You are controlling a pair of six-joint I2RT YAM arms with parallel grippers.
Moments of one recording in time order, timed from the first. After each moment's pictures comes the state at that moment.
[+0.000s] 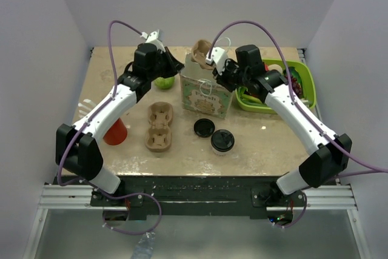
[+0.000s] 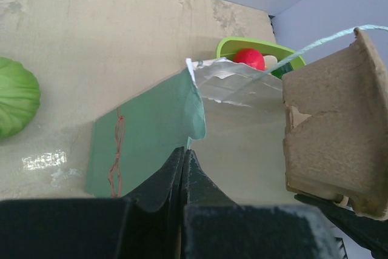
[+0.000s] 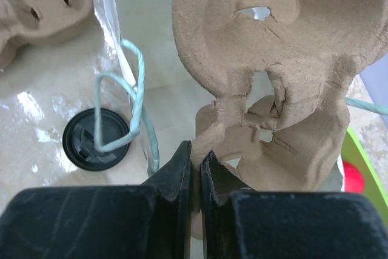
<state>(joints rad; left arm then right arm) -0.42 1.56 1.36 -0.13 0.12 -0.64 0.50 1.49 1.49 -0.60 -0.23 -0.50</state>
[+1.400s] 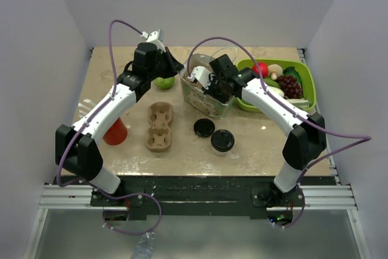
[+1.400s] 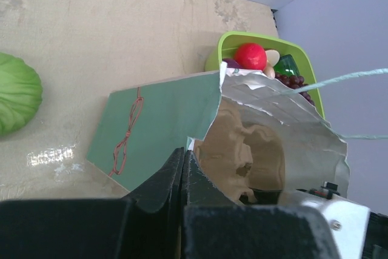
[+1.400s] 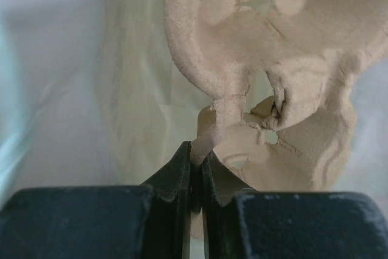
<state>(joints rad) -0.42 1.55 1.38 -0.18 0.12 -0.62 0.60 1.70 1.57 -0.83 0.00 -0.57</state>
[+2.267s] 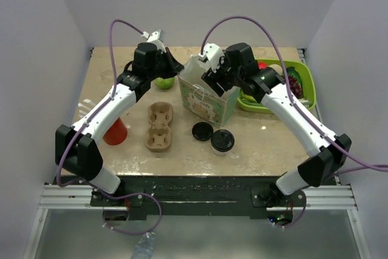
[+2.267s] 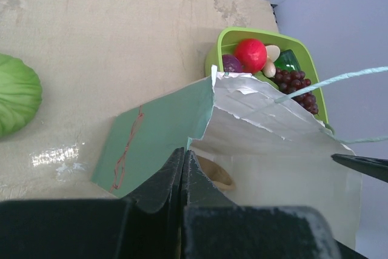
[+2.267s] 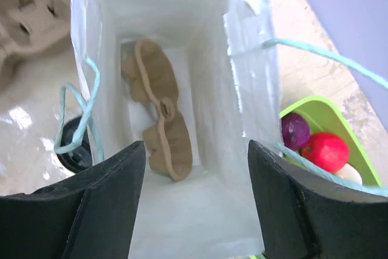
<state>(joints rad) -0.42 1.55 1.38 -0.18 0.13 -0.60 0.60 1.53 1.62 -0.73 -0.01 -0.42</state>
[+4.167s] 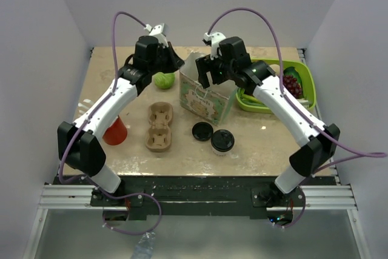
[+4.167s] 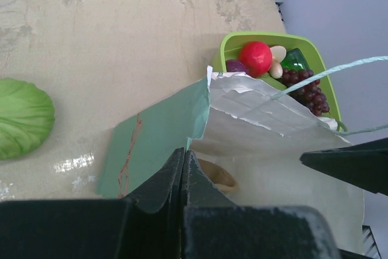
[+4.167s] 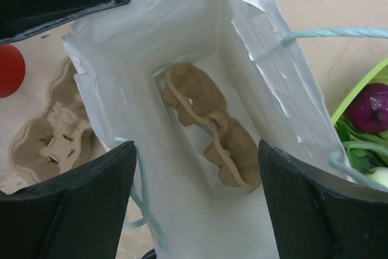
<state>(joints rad) -0.42 1.60 1.49 -0.25 0.13 -0.53 0.60 1.61 1.71 -0.68 0.01 0.08</state>
